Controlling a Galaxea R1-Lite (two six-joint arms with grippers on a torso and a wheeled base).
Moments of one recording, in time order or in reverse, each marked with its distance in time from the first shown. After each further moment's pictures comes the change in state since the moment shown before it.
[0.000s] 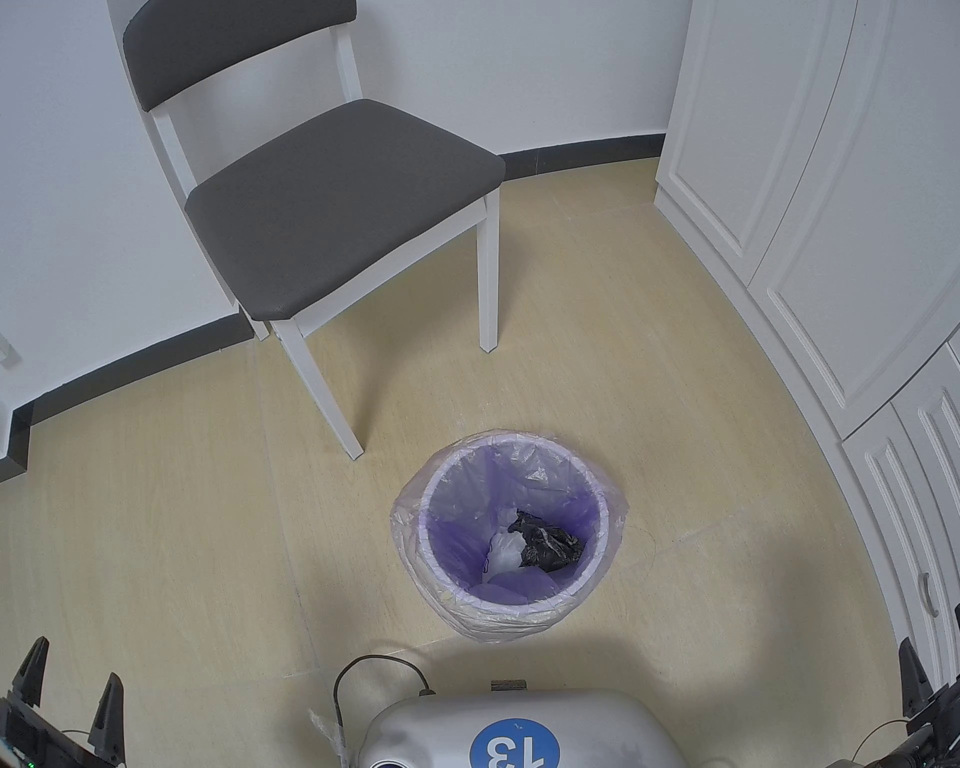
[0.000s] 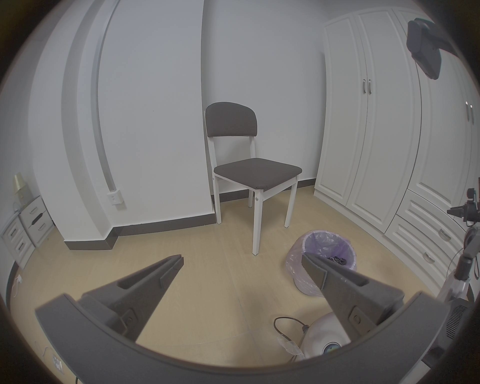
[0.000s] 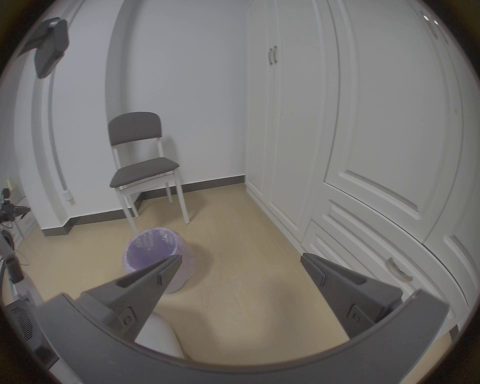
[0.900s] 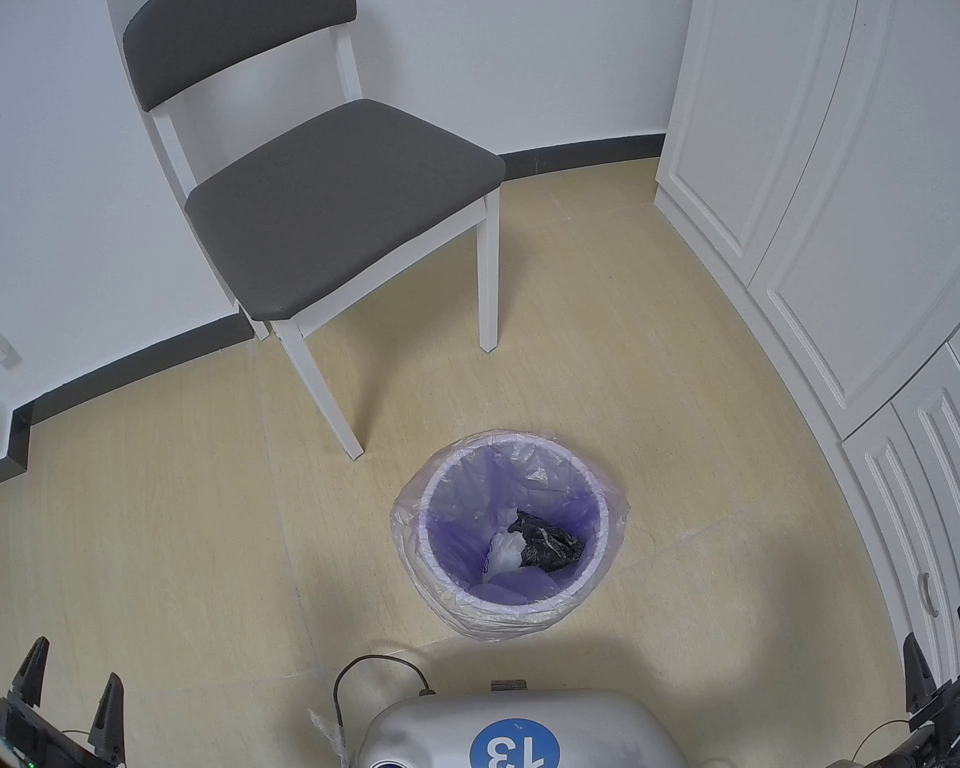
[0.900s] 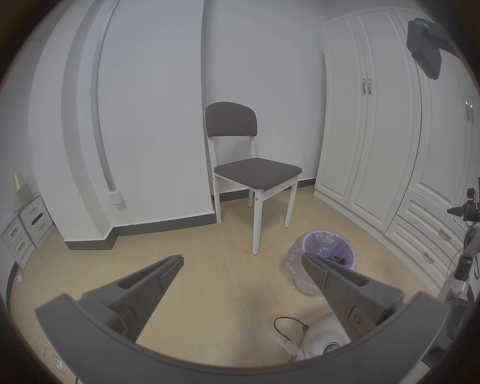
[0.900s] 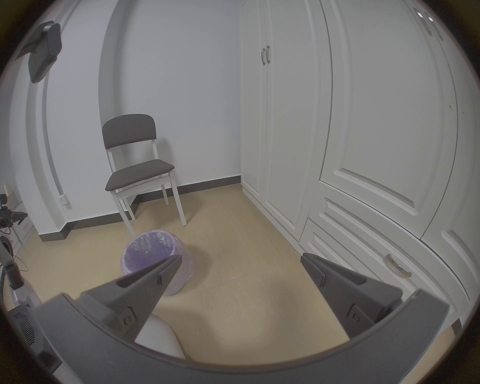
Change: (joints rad) left arm 0.000 0.001 0.000 0.000 0.000 0.000; right arm 0.000 0.001 0.000 -0.002 -0.007 0.021
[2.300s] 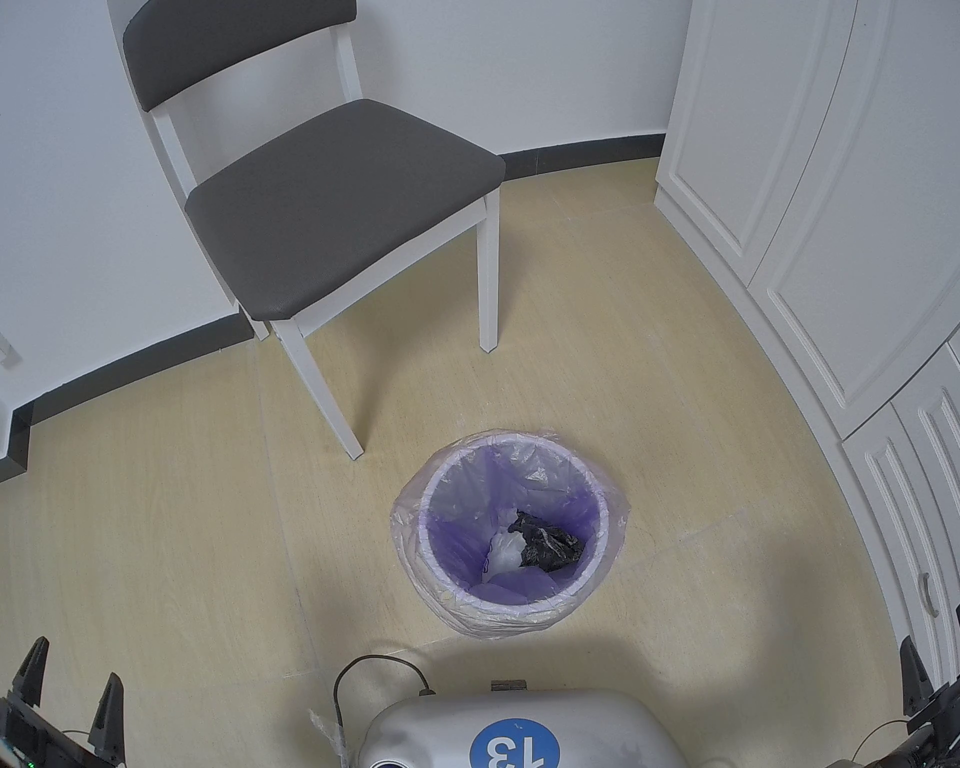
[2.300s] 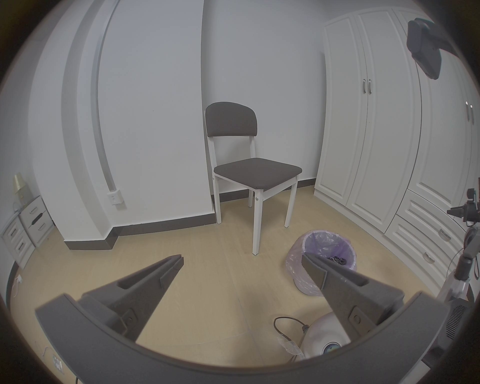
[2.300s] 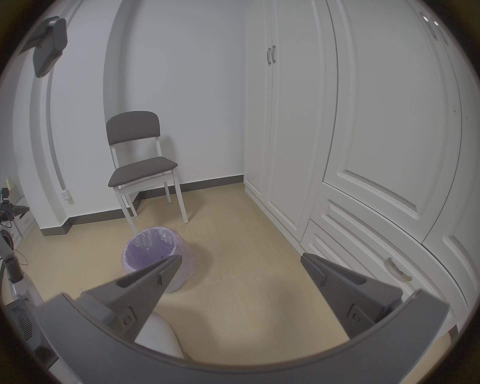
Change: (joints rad) left arm 0.000 0.000 0.000 0.000 0.000 0.000; right arm 0.000 0.001 0.000 0.004 0.015 -0.025
